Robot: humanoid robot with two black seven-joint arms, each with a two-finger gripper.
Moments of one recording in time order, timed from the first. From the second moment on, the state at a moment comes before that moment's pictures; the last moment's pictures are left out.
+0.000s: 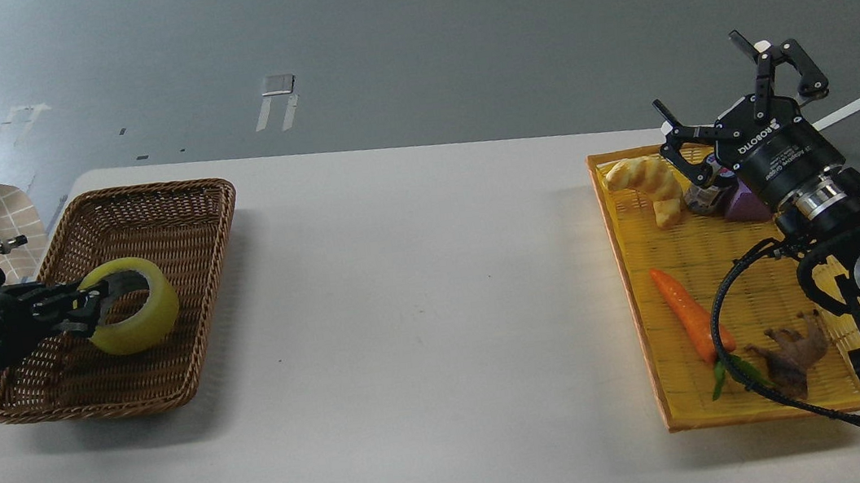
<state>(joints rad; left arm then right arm) -0.55 0.90 -0.46 -0.86 1.85 0.00 -0.39 0.38 -0.13 1.55 1.07 -0.26 0.49 -0.24</state>
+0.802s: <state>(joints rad) -0.55 0.90 -0.47 -0.84 1.74 0.03 -0.39 0.38 -0.13 1.55 1.07 -0.26 0.49 -0.24</state>
